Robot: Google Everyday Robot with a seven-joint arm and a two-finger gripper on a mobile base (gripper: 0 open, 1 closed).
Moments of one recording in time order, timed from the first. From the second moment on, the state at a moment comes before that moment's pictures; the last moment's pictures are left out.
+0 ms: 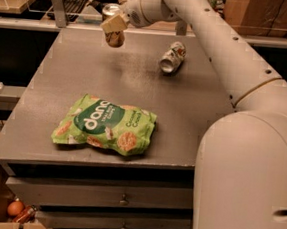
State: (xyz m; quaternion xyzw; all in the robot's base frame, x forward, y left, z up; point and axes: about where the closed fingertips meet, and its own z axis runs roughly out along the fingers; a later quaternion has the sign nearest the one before) arm 0.812 0.107 0.959 -0.50 0.68 0.17 0.51
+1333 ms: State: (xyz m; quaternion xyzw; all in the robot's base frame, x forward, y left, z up) arm 0.791 0.002 0.917 -0.49 0.72 0.16 0.47
